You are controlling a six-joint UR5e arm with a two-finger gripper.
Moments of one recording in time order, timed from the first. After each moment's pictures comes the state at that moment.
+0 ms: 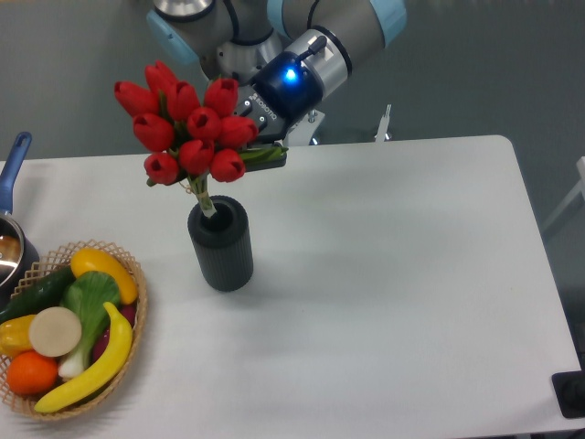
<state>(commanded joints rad) 2.69 -1.53 -2.04 -0.76 0.15 0.96</state>
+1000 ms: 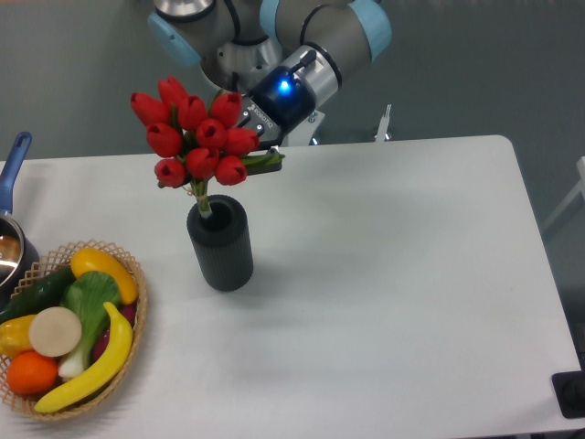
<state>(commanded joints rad) 2.71 -1.50 -2.24 -0.76 0.15 1.23</state>
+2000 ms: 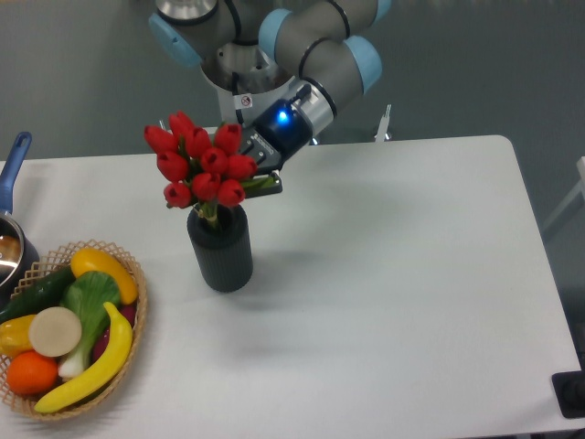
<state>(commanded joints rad) 2.74 -1.64 -2.28 -0.76 0.16 1.47</state>
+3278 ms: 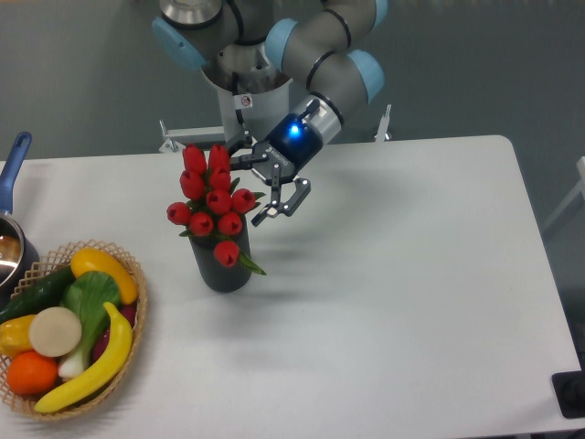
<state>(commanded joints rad) 2.86 -1.58 -2.37 -0.76 0.19 1.53</state>
